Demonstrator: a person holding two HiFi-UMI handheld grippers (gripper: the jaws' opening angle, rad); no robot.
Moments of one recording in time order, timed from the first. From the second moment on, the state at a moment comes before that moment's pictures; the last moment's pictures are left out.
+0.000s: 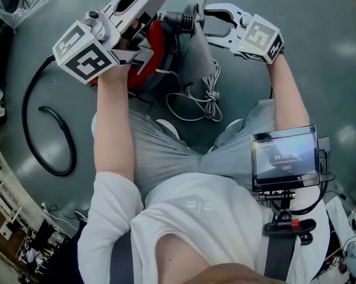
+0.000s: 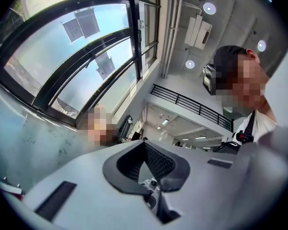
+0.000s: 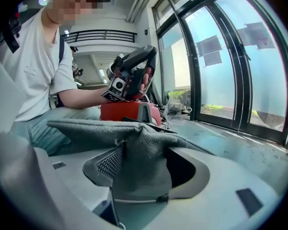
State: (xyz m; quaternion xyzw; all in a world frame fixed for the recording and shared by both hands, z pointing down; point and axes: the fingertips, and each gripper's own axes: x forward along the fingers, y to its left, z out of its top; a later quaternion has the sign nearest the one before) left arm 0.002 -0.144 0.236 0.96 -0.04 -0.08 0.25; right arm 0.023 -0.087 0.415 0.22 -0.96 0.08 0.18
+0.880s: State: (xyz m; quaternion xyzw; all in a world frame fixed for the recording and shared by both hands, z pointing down) left arm 0.003 -0.148 0.233 0.96 -0.03 -0.10 0.27; right arm 0.015 -0.097 0.415 0.23 -0.95 0.08 0.21
